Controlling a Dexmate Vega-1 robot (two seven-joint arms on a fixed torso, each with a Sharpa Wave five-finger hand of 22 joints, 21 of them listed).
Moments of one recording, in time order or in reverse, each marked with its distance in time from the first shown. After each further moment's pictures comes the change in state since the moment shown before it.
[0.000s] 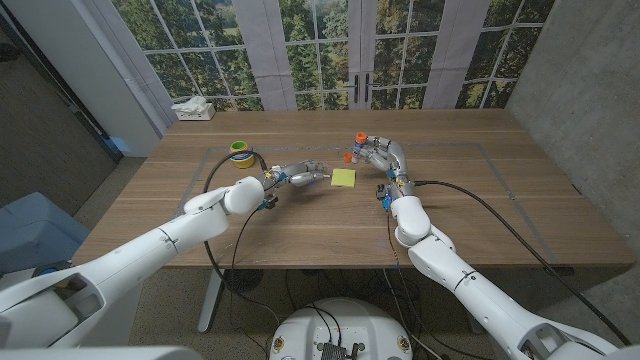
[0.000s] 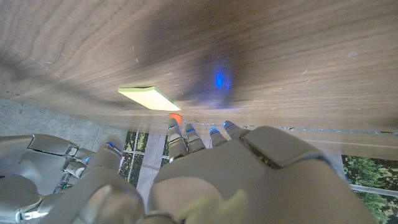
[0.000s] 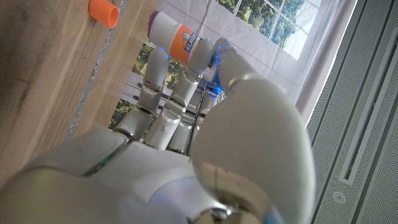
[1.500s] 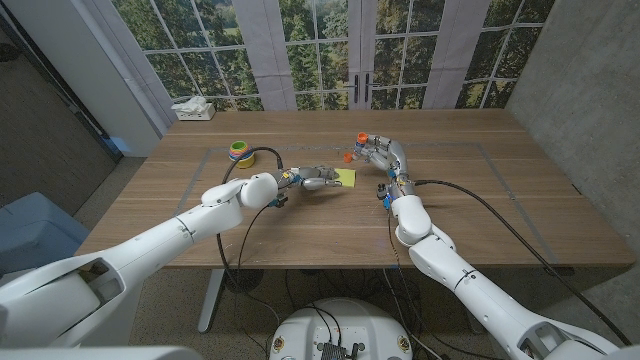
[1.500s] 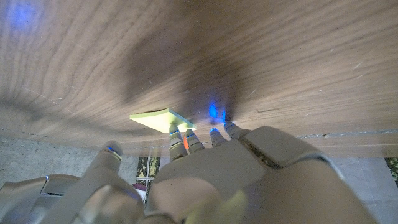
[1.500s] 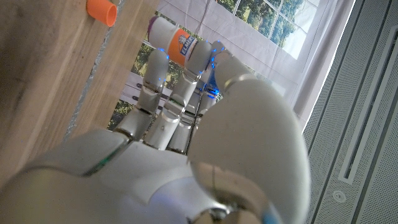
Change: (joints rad) left arm -0.093 -0.054 0.090 0.036 0.110 0.039 -0.111; left_hand -0.003 -0.003 -0.050 0.050 0.008 -0.083 -0.033 -0.003 0.000 -0.063 -0.038 -0.004 0.000 0.000 0.000 0.000 -0.003 0.000 0.000 0.004 0.000; right arm 0.010 0.002 0.004 0.018 0.009 0.014 0.017; right_hand 0.022 0.023 -0.004 0.004 0.014 -0.035 0.011 -0.014 0.019 -0.034 0.013 -0.027 0.001 -0.046 0.015 -0.028 0.018 -0.023 0.006 0.007 0.000
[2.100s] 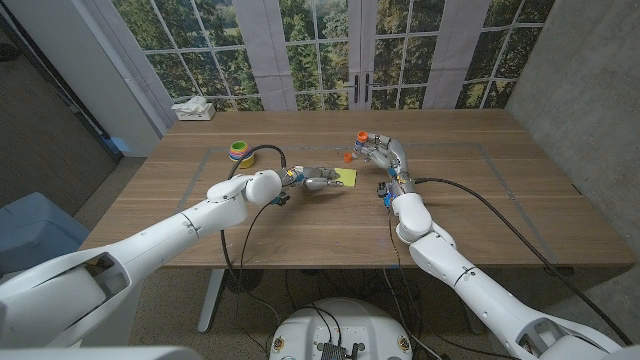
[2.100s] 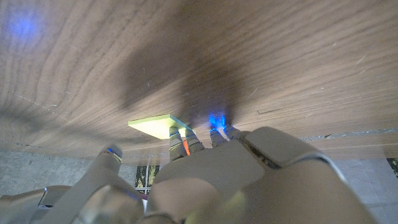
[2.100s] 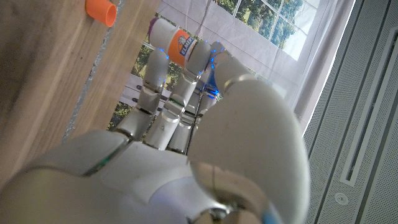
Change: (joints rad) left arm -0.029 -0.012 0.026 -0.004 0.024 0.053 -0.056; left_hand 0.000 0.000 -0.025 0.025 0.008 0.026 0.026 0.009 -0.003 0.038 0.030 0.009 -0.004 0.000 0.000 0.005 0.000 0.000 0.000 0.005 0.000; right arm 0.023 0.001 -0.004 0.027 0.014 -0.003 0.025; right_hand 0.007 0.007 -0.003 0.003 0.000 0.000 0.000 -0.005 0.002 -0.004 0.000 -0.016 0.000 -0.020 0.009 -0.007 0.013 0.000 0.000 0.000 0.003
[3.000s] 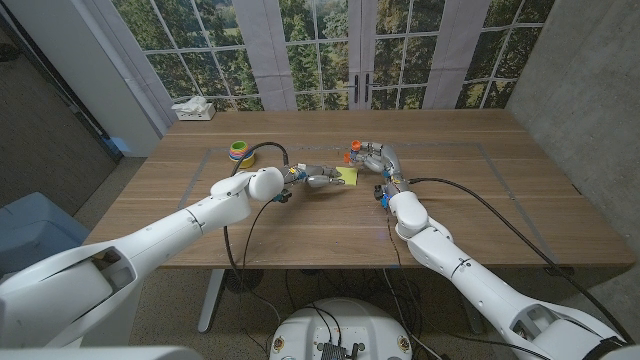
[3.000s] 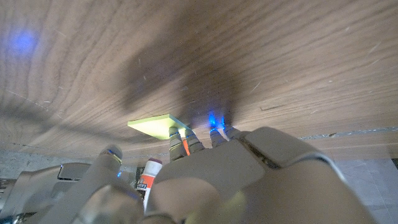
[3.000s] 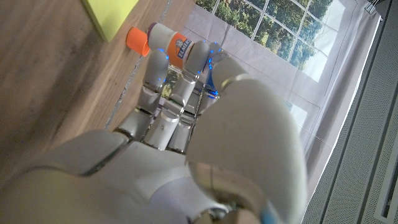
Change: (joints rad) left arm -0.032 -0.020 0.022 0.036 -0.004 0.007 -0.018; left_hand 0.000 0.000 -0.016 0.016 0.000 0.000 0.000 0.002 0.001 0.005 0.005 0.000 -0.001 0.000 0.000 0.000 0.000 0.000 0.000 0.000 0.000; right arm 0.062 0.000 -0.040 0.078 0.025 -0.091 0.048; right_hand 0.014 0.014 -0.009 0.009 0.004 0.003 -0.012 -0.005 0.015 -0.010 0.007 -0.011 0.002 0.033 -0.011 0.019 0.036 0.001 0.000 0.004 0.000
